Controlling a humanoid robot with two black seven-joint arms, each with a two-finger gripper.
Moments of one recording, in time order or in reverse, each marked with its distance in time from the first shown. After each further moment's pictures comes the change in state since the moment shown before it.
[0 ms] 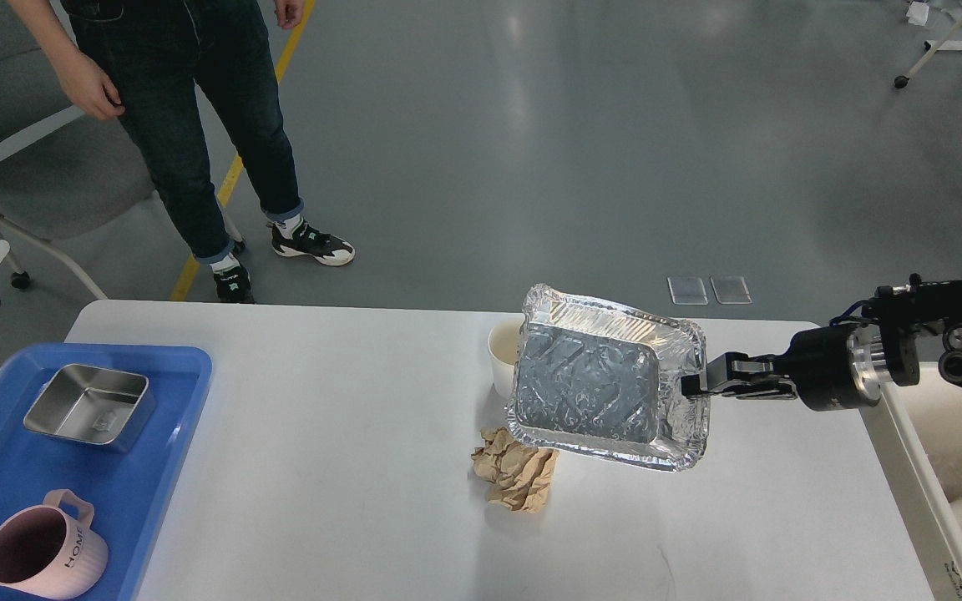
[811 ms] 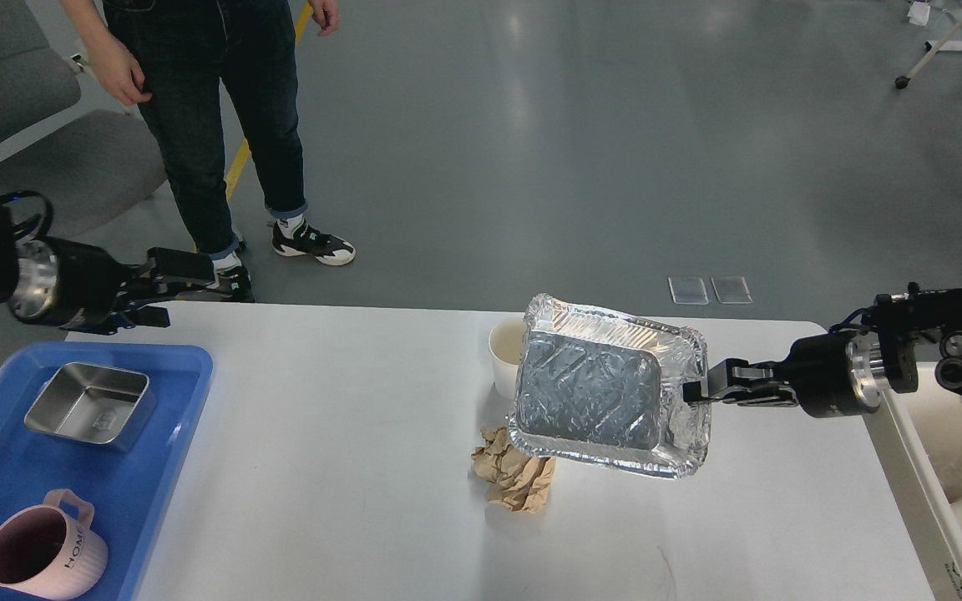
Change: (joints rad) left arm -0.419 -1.003 0.052 0.468 0.387 -0.061 0.601; right arm -0.027 0.014 -0.010 -0.019 0.000 -0.003 0.000
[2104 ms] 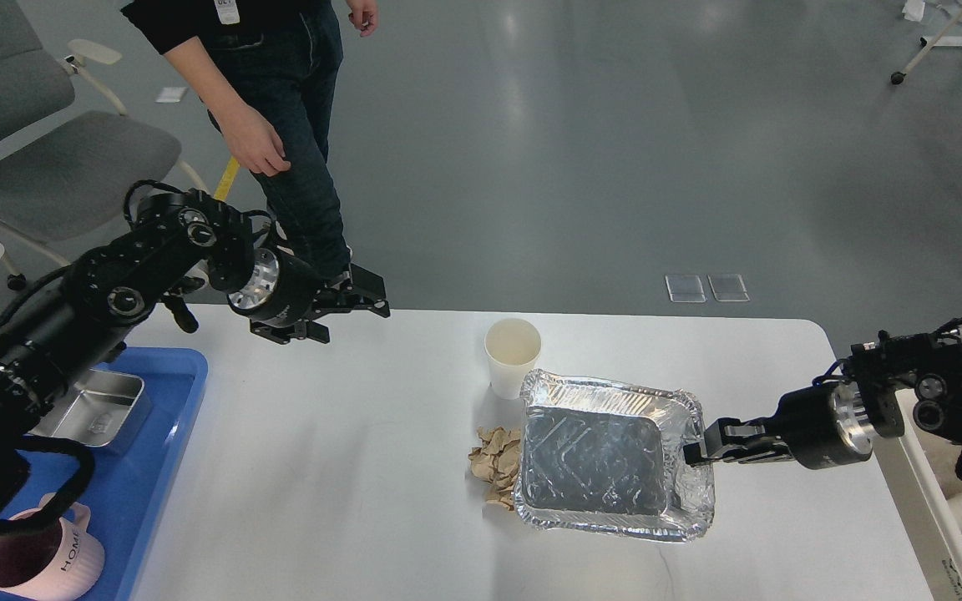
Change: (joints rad) left arm -0.223 -0.522 0.132 0.550 0.101 -0.059 -0.041; right arm -0.053 0.044 -0.053 -0.019 -0.043 0.032 -0.006
